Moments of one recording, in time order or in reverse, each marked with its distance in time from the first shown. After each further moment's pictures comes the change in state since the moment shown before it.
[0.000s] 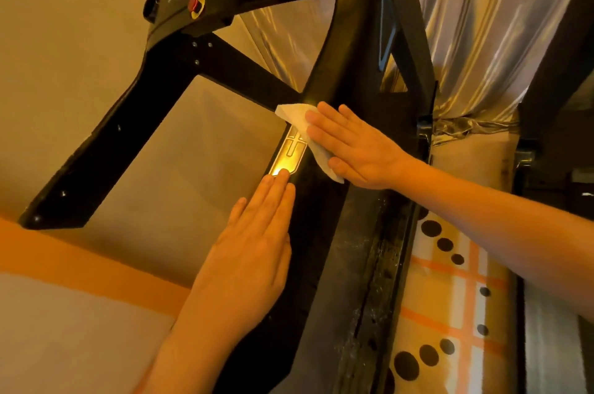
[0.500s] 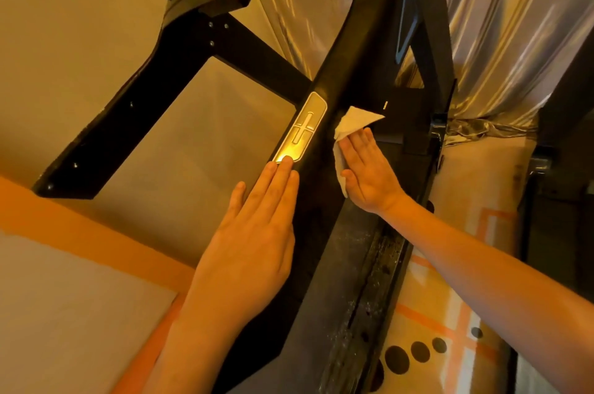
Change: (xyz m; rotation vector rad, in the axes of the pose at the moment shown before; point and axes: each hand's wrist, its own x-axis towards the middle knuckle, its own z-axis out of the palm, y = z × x) left_hand -0.002 0.011 0.008 0.169 0.060 -0.047; right_hand -0.040 -0.028 0.059 0.044 0.181 0.323
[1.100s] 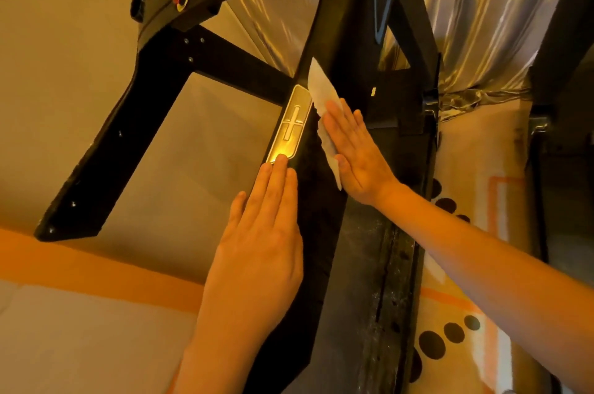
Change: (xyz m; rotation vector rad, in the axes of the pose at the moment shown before) left_hand 0.002 0.003 -0.007 -0.049 -0.019 0.007; right_hand 0.013 -0.031 -0.002 0.182 0.067 0.112
